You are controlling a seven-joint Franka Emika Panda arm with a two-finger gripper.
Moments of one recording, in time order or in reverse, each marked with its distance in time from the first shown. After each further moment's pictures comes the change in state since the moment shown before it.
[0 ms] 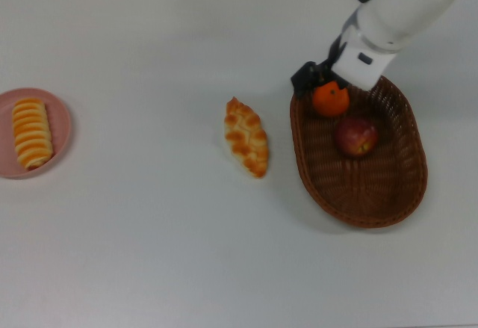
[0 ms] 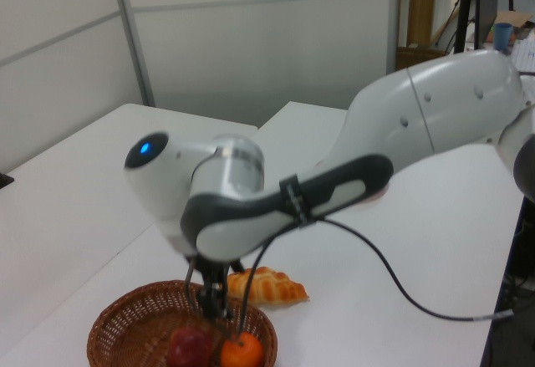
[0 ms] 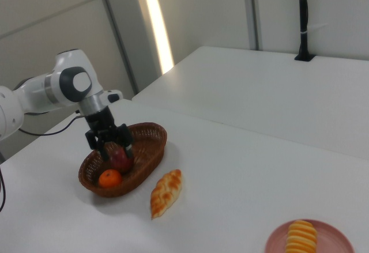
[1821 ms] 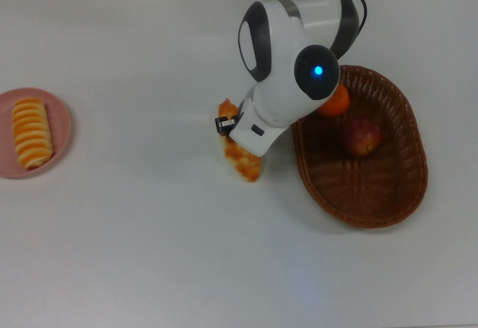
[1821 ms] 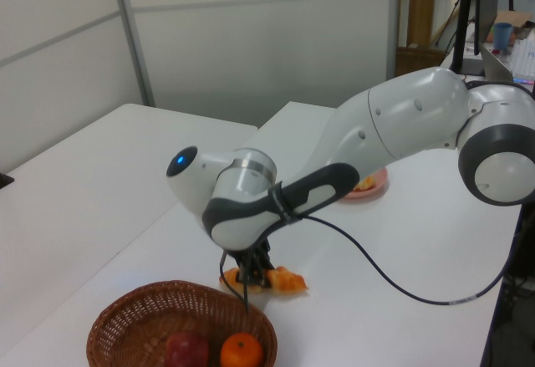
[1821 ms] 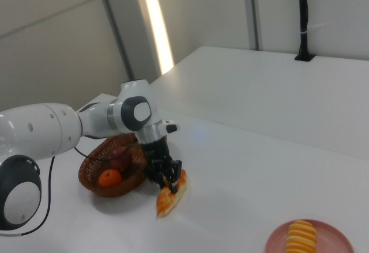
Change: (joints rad) arm -0.211 0.155 -0.002 -0.016 -0.064 0.075 -0.105
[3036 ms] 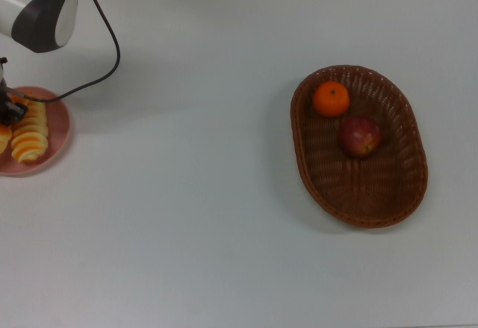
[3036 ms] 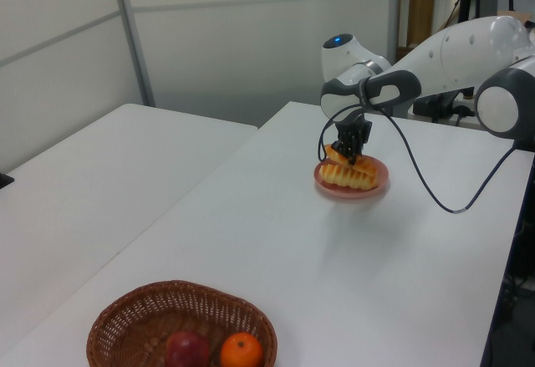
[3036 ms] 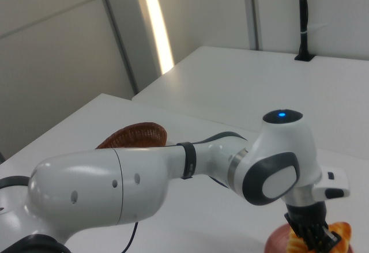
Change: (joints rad) arm -0.683 0.001 -0.013 0.039 0.009 0.287 -0.086
